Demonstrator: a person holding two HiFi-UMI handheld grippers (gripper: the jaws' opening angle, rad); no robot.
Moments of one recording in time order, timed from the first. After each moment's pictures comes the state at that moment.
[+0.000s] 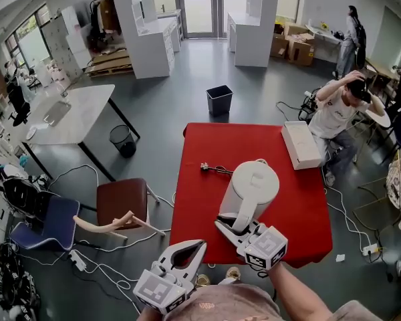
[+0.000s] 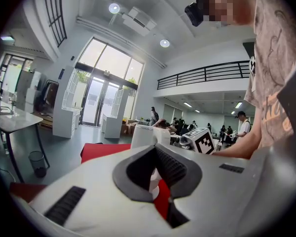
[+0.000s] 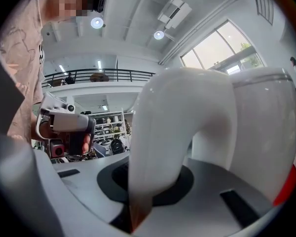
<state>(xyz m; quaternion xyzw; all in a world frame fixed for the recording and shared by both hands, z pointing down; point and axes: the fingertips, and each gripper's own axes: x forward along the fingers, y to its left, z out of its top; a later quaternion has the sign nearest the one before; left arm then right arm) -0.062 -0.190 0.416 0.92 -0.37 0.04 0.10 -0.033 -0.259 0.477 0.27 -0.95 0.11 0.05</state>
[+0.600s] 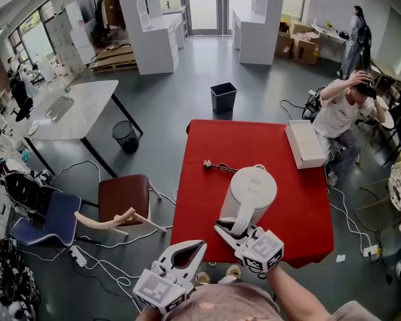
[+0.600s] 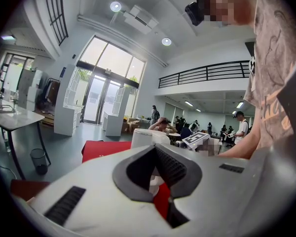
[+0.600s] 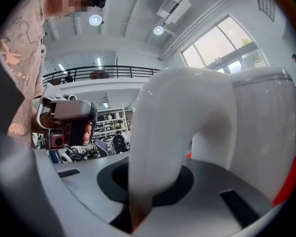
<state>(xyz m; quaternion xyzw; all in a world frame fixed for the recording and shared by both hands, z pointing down) -0.071 -0.187 0.422 0.92 -0.38 0.05 0.11 -0.046 -0.249 0.502 0.26 -0.95 0.12 0.07</state>
